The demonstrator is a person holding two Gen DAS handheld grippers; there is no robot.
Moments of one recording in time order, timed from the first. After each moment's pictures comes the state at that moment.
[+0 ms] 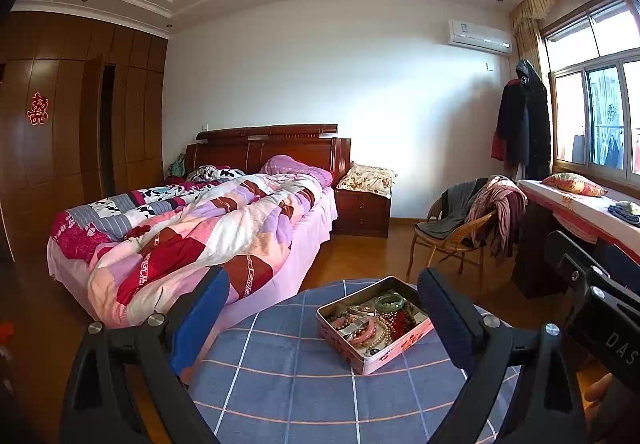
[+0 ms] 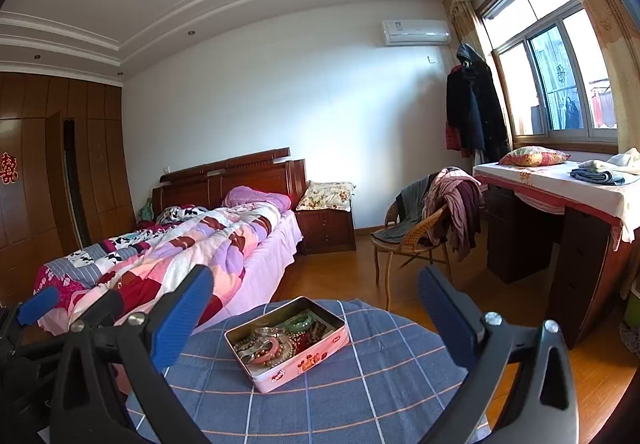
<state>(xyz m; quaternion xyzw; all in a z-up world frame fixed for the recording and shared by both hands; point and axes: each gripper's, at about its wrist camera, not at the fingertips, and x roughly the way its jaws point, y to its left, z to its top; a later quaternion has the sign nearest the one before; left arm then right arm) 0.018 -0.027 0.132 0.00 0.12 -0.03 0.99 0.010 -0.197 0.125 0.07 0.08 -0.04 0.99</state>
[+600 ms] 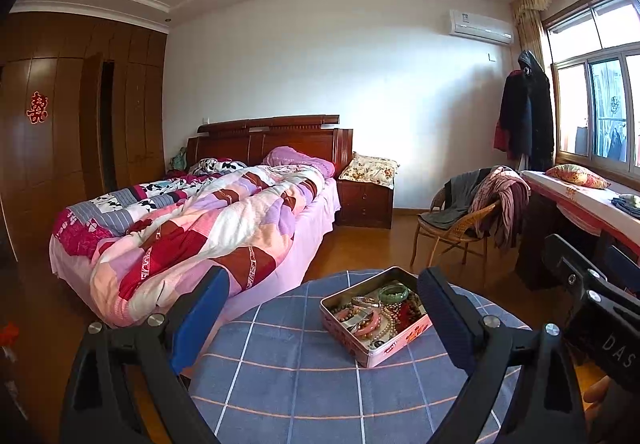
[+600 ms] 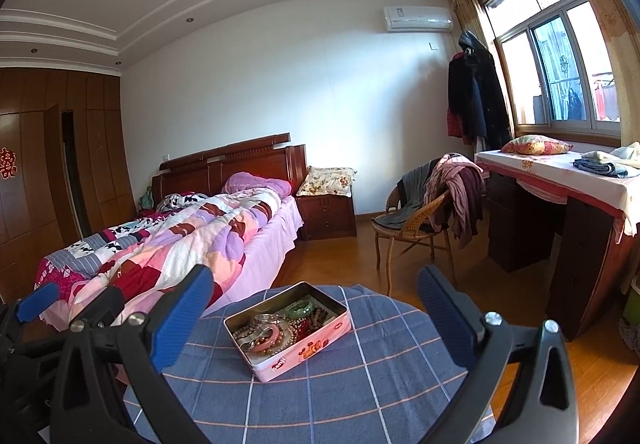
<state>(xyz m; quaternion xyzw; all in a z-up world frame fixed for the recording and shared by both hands) 0.021 -0.028 0.123 0.01 0.14 -0.02 0.99 0.012 -0.199 0.118 0.08 0.10 -0.04 0.99</state>
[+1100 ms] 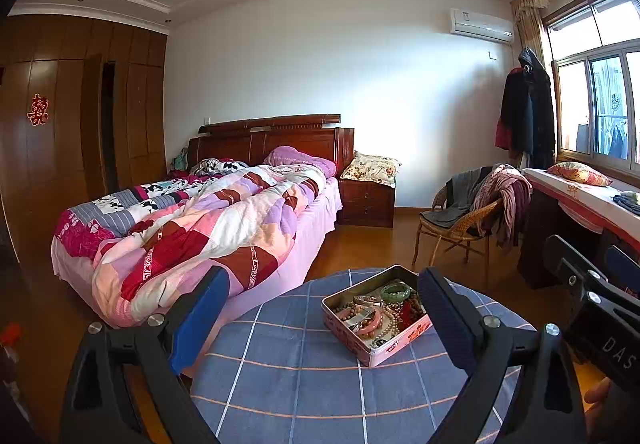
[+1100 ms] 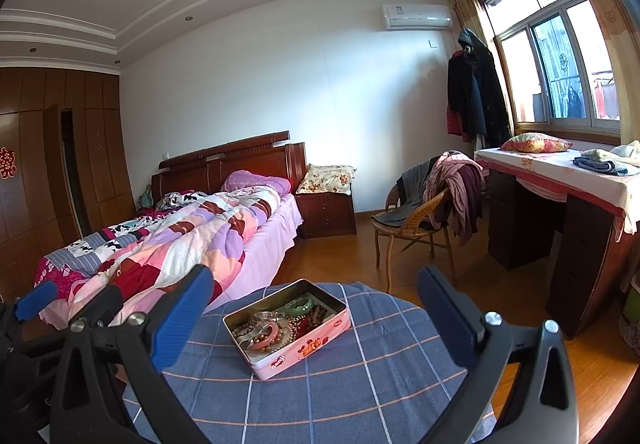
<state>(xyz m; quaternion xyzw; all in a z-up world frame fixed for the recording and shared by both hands) 0.022 -0.027 0.121 0.01 0.14 -0.02 0.99 0.012 -0.201 0.117 0.08 0.10 -0.04 0.99</state>
